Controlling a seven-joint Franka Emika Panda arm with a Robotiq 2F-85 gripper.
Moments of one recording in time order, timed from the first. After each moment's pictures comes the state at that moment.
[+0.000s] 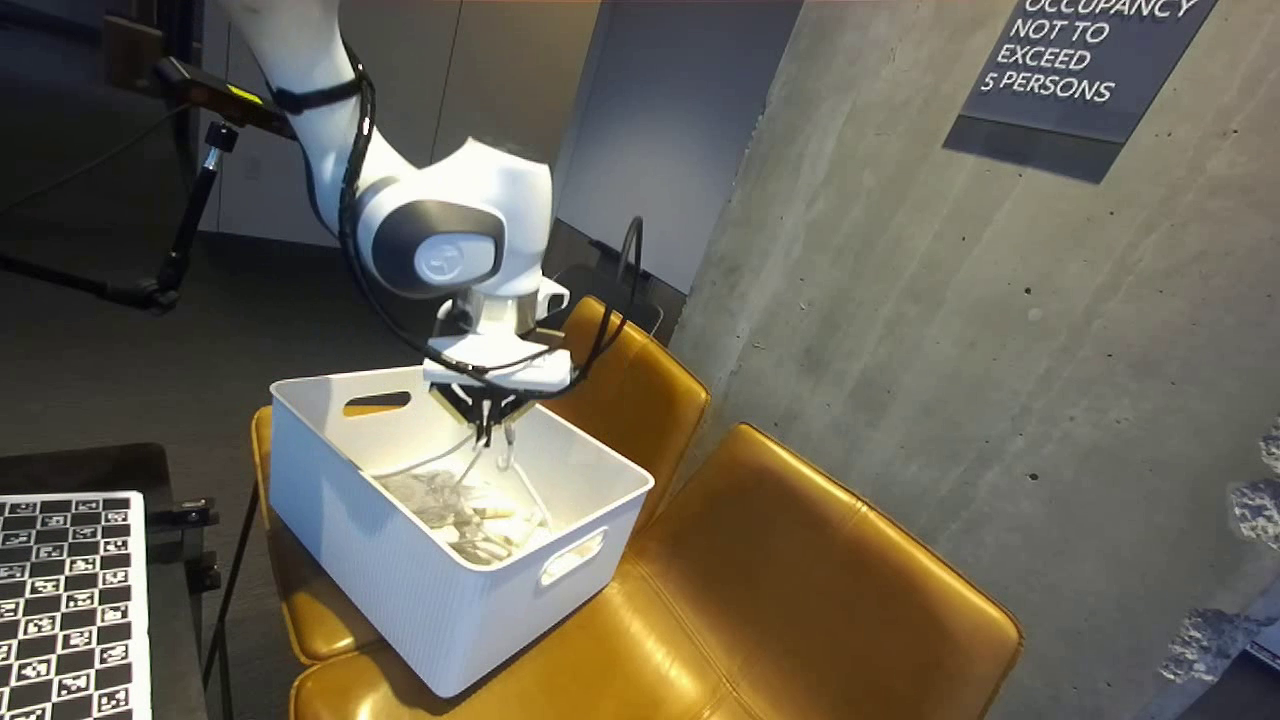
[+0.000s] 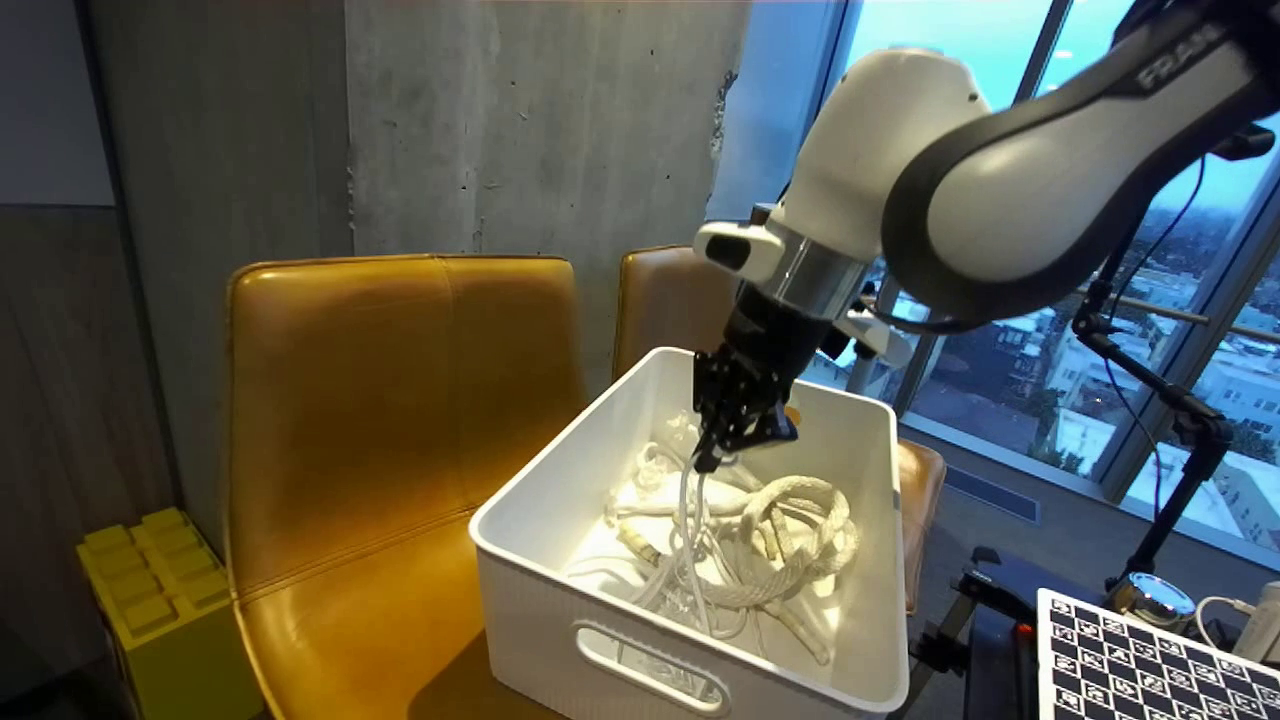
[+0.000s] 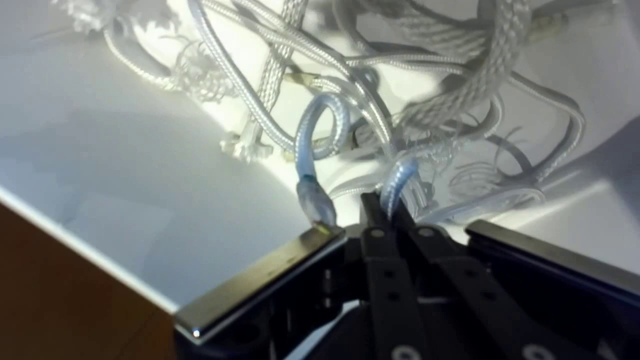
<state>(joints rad) -0.03 0.33 0.13 -2.18 -0.03 2.73 -1.00</state>
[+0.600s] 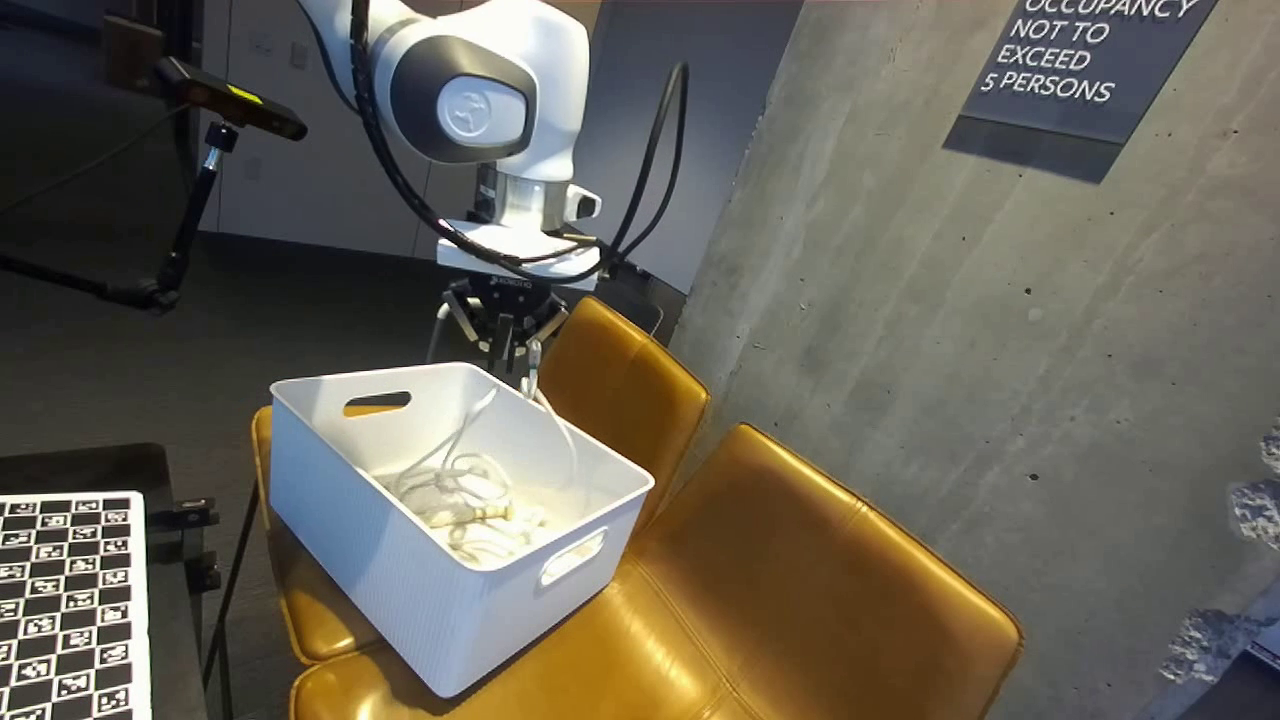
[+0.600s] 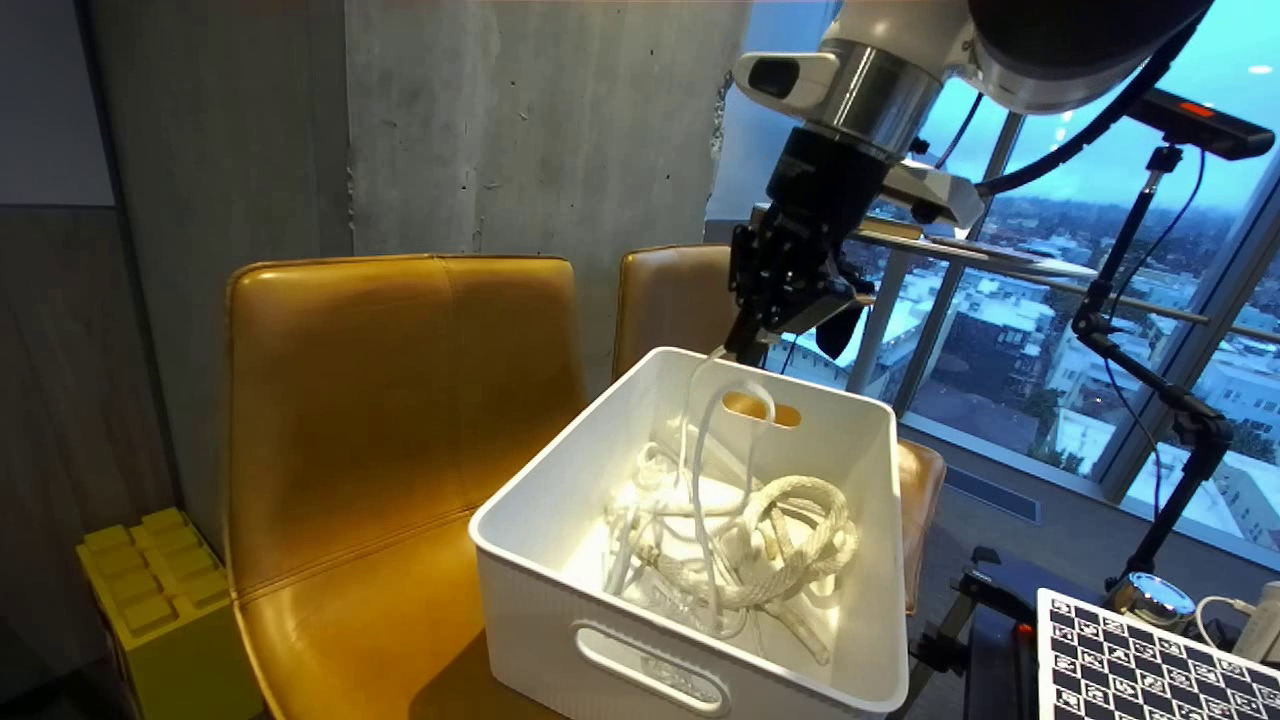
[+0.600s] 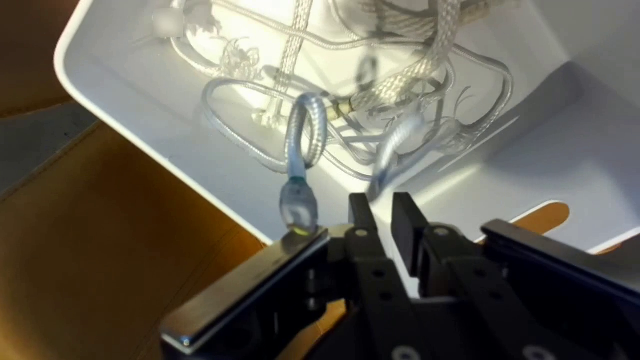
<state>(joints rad) -0.03 0.12 0.12 -2.14 0.02 2.45 -0.97</state>
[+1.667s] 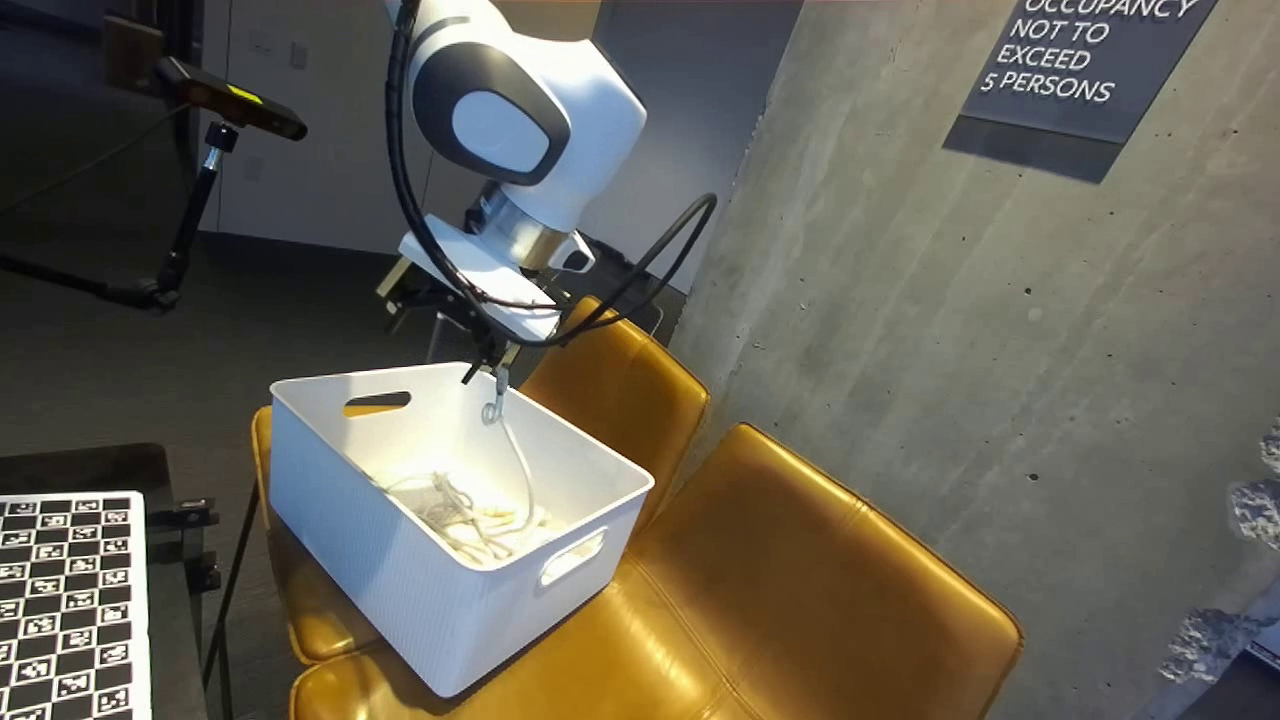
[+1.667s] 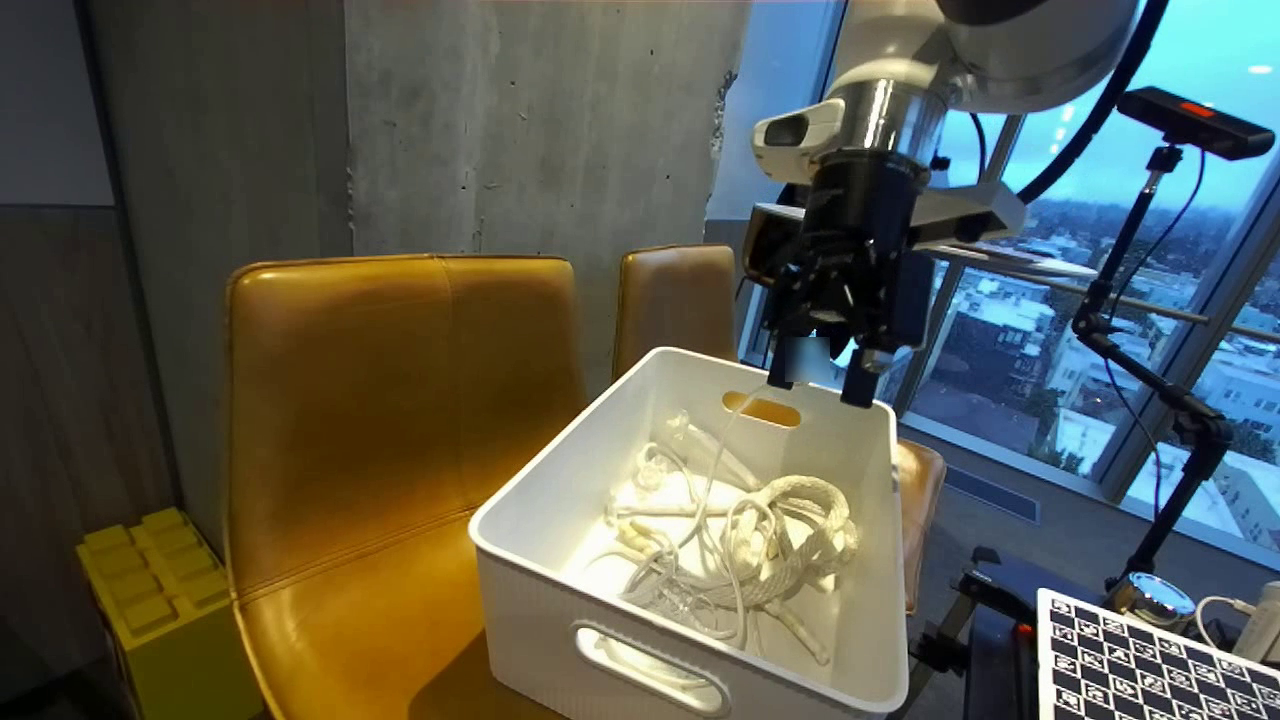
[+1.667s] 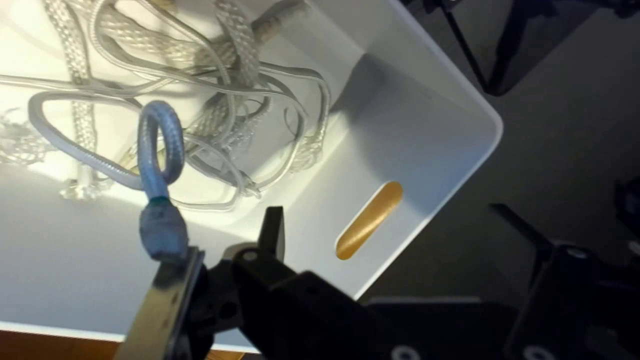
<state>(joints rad) -0.07 0.15 0.10 -2.08 0.36 2.05 -1.05</state>
